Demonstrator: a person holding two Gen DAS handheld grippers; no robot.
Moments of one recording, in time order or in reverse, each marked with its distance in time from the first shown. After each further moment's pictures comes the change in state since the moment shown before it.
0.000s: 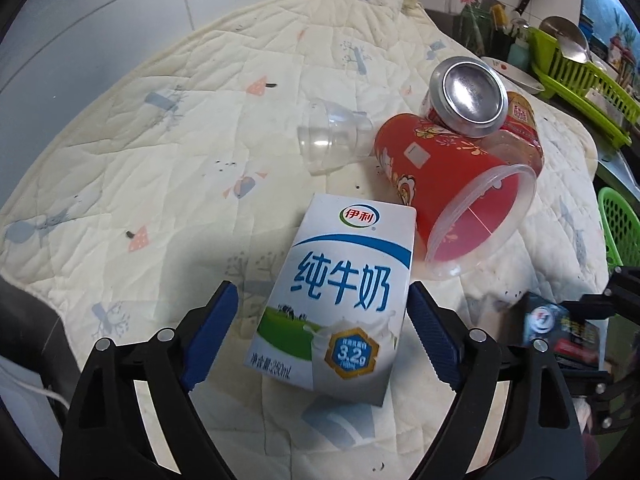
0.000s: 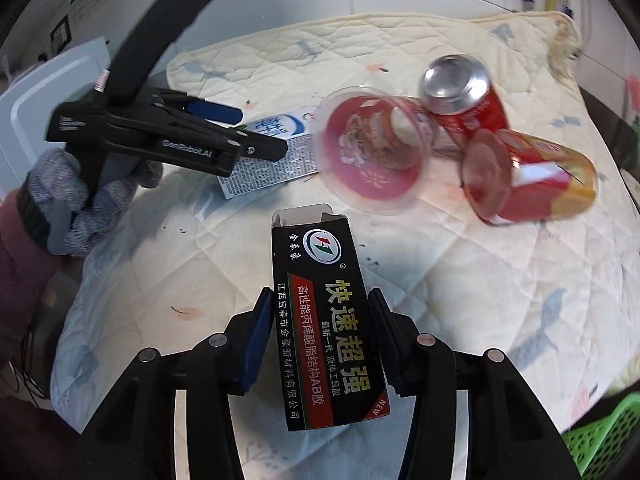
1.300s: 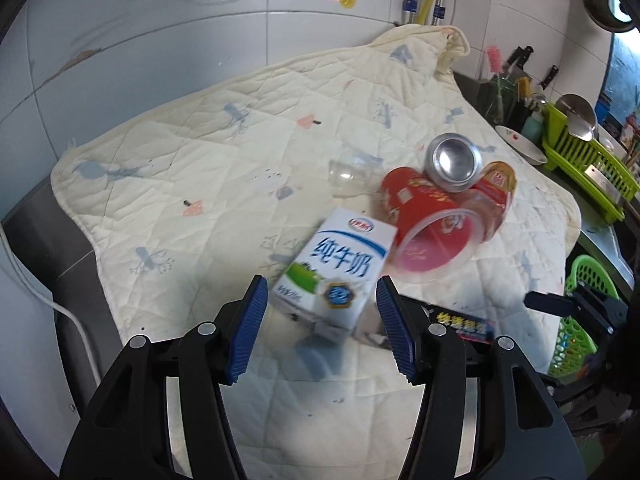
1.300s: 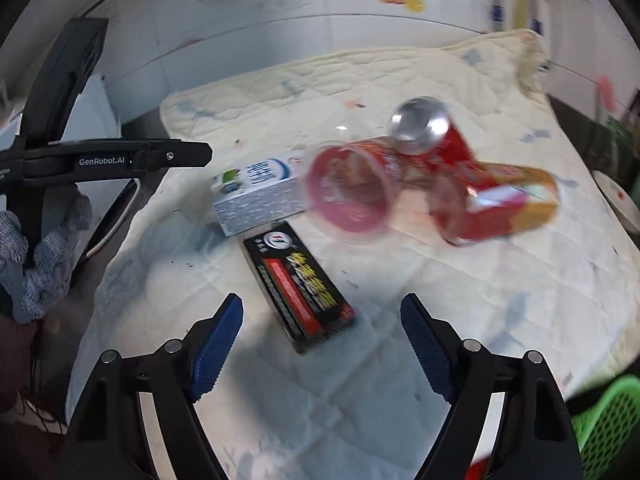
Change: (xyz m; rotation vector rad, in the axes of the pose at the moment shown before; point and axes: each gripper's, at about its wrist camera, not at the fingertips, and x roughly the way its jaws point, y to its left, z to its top) left arm -0.086 0.012 -0.032 -0.231 -0.129 0.031; right arm -0.025 0.003 0.012 0.013 -0.084 -0.036
